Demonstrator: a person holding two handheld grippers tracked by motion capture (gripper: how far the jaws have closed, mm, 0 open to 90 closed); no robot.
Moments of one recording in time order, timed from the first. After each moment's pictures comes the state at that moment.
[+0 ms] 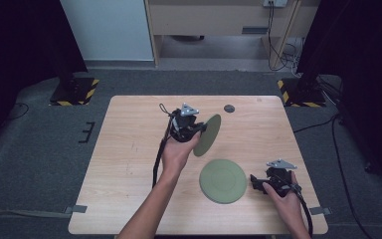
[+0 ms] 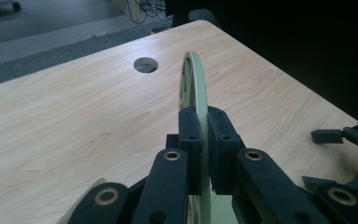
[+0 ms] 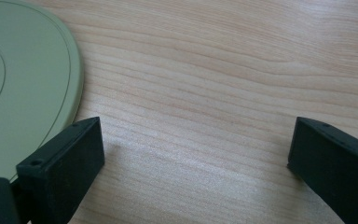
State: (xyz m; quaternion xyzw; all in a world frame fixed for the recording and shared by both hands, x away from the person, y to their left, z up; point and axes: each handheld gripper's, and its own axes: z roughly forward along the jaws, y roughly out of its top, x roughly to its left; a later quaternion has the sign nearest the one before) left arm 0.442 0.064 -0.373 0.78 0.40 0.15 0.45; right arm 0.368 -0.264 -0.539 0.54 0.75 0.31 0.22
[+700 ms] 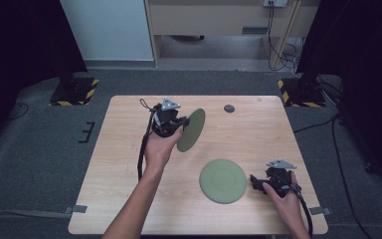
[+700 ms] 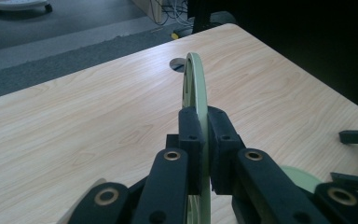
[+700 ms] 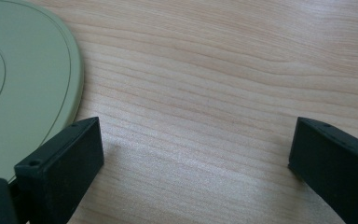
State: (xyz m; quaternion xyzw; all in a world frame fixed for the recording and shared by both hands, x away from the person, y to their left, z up) left arm 0.444 0.110 -0.361 0.77 0.42 0.17 0.44; right arm 0.368 -0.264 -0.539 0.54 0.75 0.31 0.22
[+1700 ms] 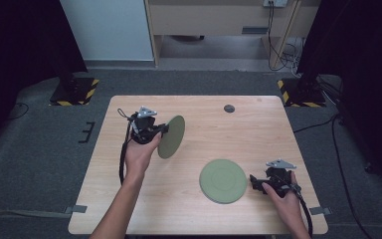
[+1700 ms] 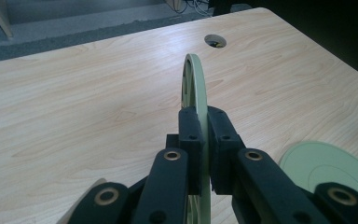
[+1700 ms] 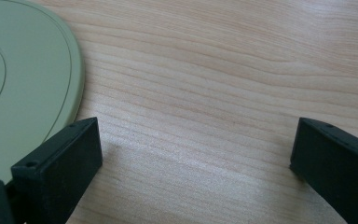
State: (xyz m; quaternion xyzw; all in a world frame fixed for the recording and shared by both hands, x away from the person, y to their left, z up) left arm 0.438 0.169 -0.393 0.76 0.46 0.17 0.43; right arm 0.368 -0.263 -0.539 0.54 0.75 0.31 0.22
